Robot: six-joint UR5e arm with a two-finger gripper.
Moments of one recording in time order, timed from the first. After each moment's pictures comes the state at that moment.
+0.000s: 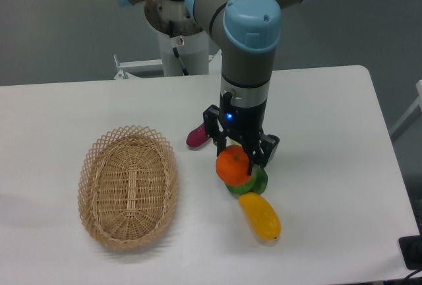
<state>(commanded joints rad) 2.43 -1.82 -1.49 -1.15 1.42 1.09</state>
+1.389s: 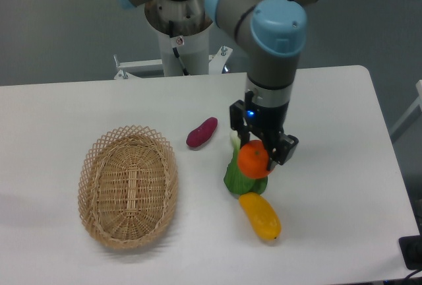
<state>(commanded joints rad) 2.55 -1.90 -1.53 -1.12 1.45 1.47</state>
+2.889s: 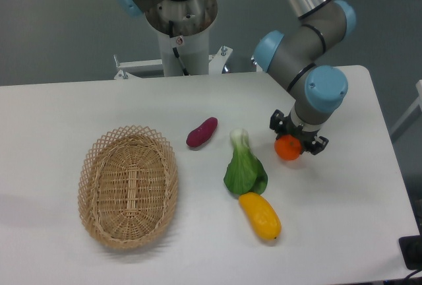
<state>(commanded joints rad) 2.67 -2.03 -1.72 -1.07 1.60 1.27</state>
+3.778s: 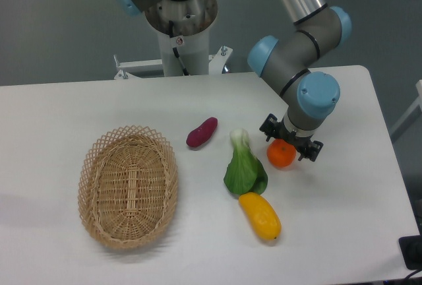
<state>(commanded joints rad) 2.65 -1.99 -1.71 -1.06 1.61 1.28</state>
